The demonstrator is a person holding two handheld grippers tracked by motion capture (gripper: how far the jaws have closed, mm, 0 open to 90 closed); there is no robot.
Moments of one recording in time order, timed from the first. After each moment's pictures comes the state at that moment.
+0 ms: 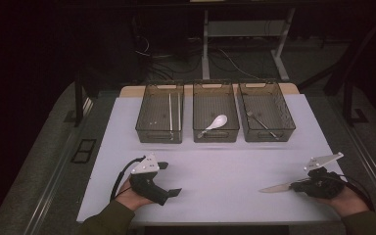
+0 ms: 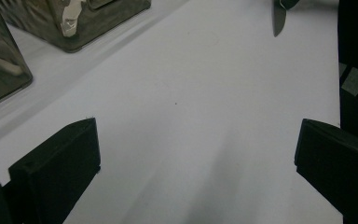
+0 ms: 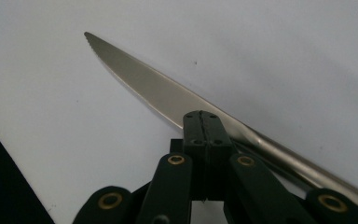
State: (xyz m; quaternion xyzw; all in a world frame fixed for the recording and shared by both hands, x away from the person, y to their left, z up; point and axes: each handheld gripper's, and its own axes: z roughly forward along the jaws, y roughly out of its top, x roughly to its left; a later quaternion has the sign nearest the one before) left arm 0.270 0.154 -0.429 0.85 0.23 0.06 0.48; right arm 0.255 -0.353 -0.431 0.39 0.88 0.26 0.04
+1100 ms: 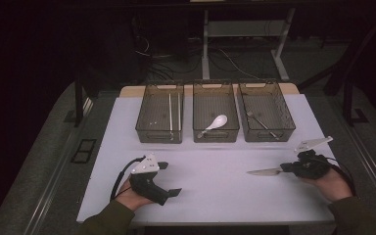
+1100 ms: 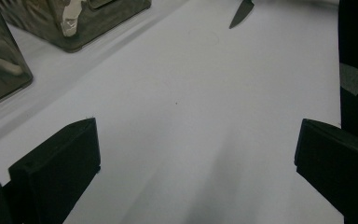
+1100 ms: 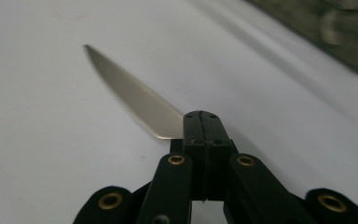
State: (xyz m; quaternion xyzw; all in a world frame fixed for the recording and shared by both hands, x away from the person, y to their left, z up) left arm 0.271 0.154 -0.430 0.84 0.24 0.06 0.48; right arm 0.301 -0.346 -0.423 0.40 0.86 0.30 0.09
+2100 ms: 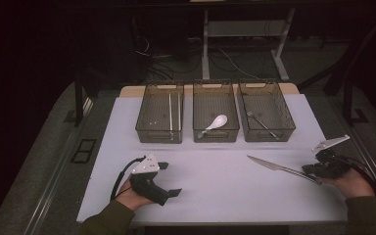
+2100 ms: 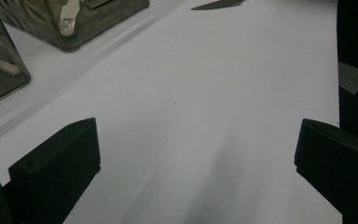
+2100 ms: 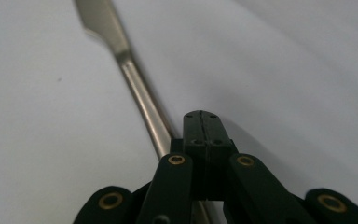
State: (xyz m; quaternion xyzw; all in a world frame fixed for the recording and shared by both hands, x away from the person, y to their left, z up) left arm 0.270 0.153 -0.430 0.85 0.23 0.06 0.48; right arm 0.300 -0.389 -0.430 0.44 0.86 0.22 0.09
